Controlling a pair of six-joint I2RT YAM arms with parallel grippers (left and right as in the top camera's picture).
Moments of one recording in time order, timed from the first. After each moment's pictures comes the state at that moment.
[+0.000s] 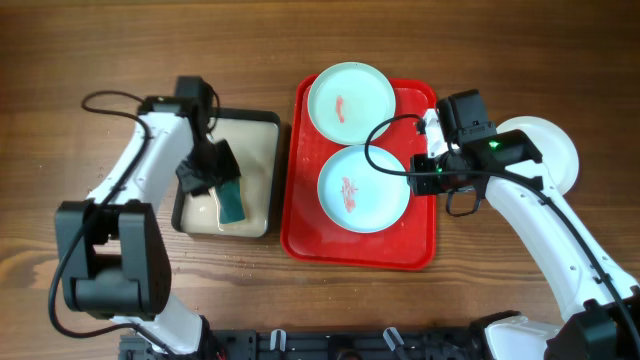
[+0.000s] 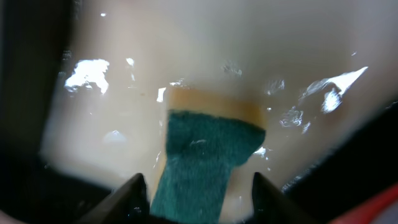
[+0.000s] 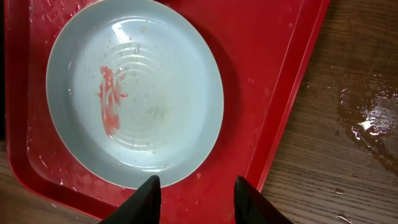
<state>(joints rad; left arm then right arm) -0.07 1.80 1.21 -1.06 0.06 -0.49 0.26 1.45 1.08 -0.92 -0.16 0.16</state>
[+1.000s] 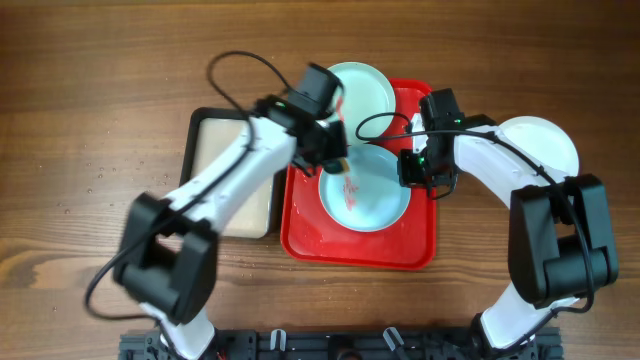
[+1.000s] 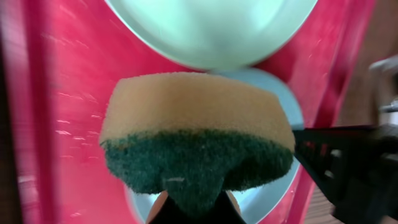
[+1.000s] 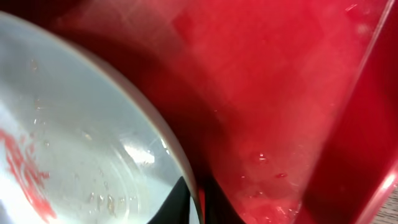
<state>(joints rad) -0.55 1.86 1.41 -0.78 0.22 -0.64 0.21 1.85 1.09 -0.70 -0.23 0.20</state>
